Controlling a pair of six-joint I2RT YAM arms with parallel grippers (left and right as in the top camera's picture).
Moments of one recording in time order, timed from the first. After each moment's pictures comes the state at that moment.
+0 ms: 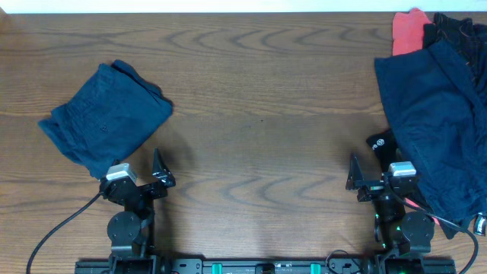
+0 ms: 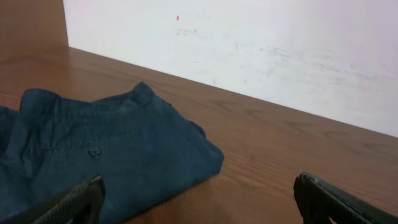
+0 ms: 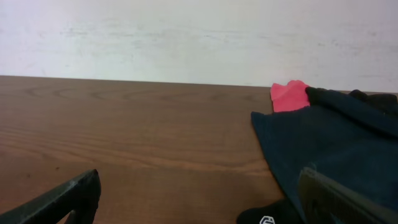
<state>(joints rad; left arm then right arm) 0.00 0.01 0.02 -0.11 -0.15 -0.25 -0.01 0.02 0.01 -0.06 -0.10 0.01</state>
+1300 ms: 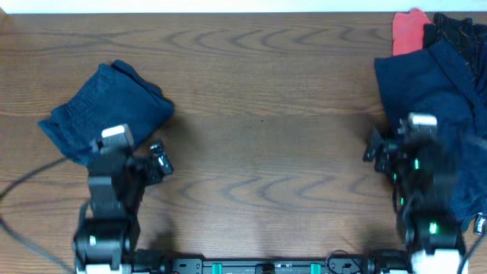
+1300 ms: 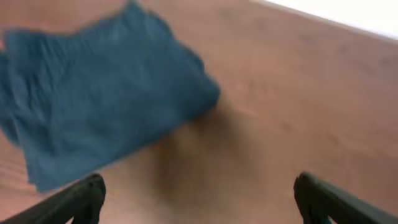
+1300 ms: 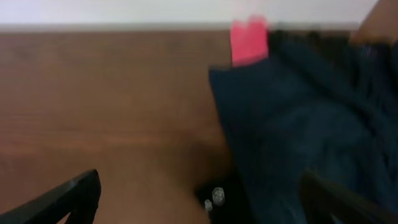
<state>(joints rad) 0.00 0.69 0.68 -0.64 -0.06 -0.27 -0.01 0.76 0.61 -0.37 0.10 0.02</state>
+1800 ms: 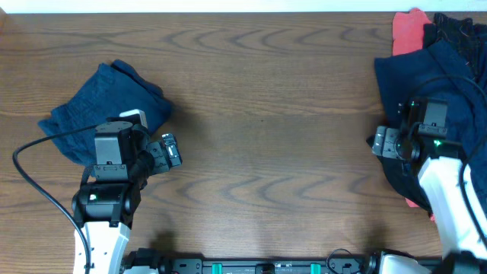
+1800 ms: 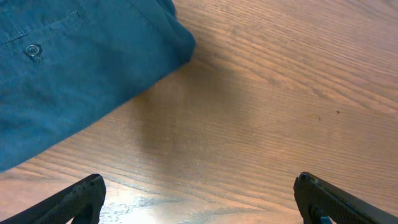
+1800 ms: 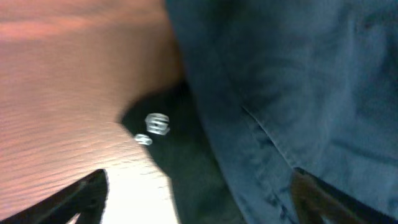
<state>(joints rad) 0.00 0.93 0.79 -0.73 0.08 -0.27 -0.18 1.36 0.84 -0.61 0.16 0.02</state>
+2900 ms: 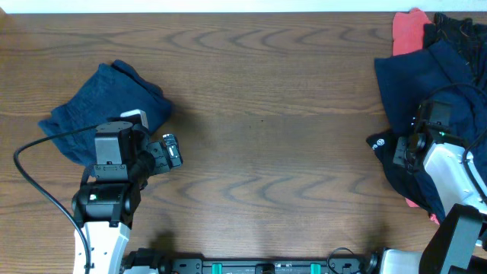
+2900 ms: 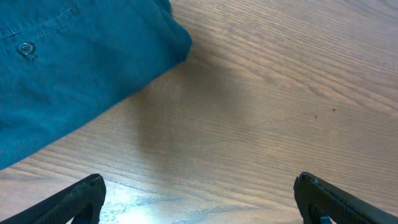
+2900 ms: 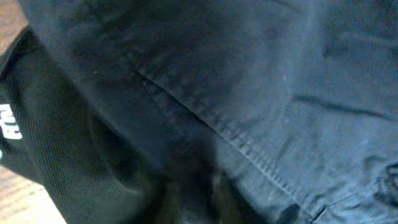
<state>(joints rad) 0.00 0.93 0.79 -0.74 0.09 -0.27 -0.27 1.52 0.84 -0.62 0.29 0.05</state>
